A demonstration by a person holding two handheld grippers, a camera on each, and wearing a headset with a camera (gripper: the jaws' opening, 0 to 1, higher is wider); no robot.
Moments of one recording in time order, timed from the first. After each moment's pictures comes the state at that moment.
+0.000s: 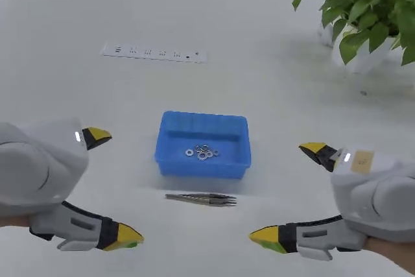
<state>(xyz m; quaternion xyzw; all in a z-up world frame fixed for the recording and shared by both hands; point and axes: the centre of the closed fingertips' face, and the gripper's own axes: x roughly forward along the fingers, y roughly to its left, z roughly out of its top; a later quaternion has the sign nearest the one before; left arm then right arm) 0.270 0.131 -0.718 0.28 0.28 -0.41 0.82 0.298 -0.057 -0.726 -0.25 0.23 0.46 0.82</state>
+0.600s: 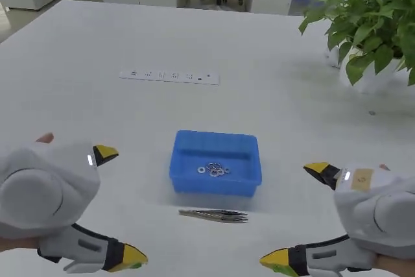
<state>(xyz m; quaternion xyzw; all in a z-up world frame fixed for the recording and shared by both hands) 0.254 0.139 -0.708 0.30 0.28 -0.40 0.82 0.286 -0.050 -0.724 -0.26 0.24 0.48 0.81</state>
